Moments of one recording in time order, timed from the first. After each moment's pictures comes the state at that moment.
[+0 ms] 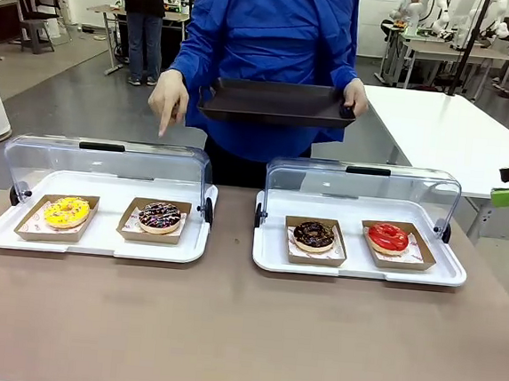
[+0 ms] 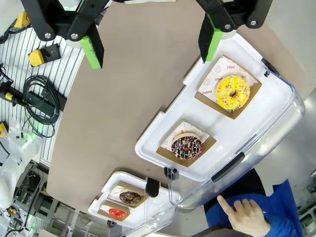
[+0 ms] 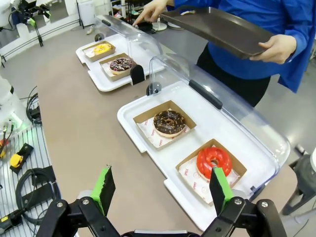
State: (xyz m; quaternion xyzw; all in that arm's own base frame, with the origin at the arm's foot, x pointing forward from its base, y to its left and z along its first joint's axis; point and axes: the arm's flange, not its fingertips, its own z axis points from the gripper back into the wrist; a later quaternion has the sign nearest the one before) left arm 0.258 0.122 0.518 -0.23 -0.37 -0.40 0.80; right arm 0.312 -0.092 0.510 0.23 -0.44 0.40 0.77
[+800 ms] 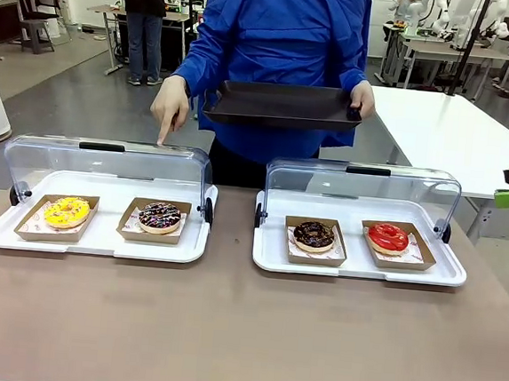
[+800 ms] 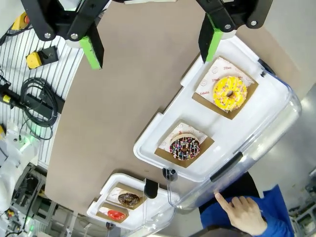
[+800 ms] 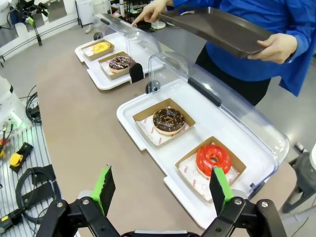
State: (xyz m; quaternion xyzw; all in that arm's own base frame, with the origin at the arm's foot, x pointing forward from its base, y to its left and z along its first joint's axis) left arm 0.254 0.121 0.528 -0.22 -0.38 -0.41 0.80; right arm 0.309 -0.094 0.511 0.23 -0.44 0.40 0.77
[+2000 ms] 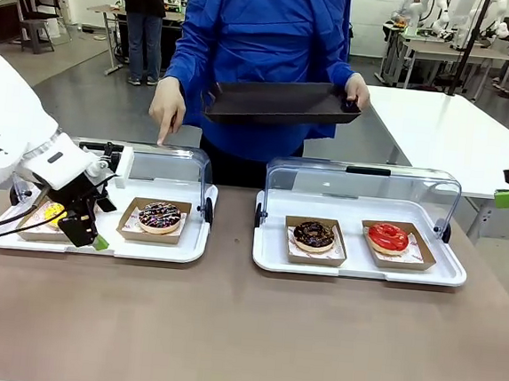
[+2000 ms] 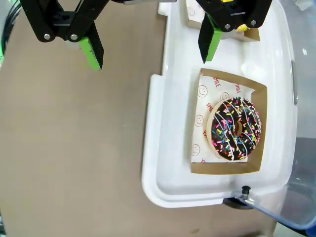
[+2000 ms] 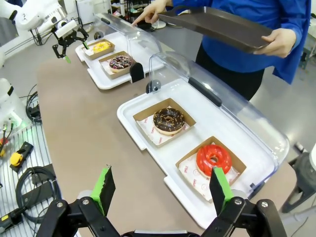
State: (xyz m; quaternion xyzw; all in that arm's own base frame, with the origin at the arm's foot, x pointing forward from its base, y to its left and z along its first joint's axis) left arm 0.392 -0.123 0.391 -0.03 -0.19 -0.65 0.74; right arm 0.309 -0.093 0.512 0.23 -0.44 0.40 0.77
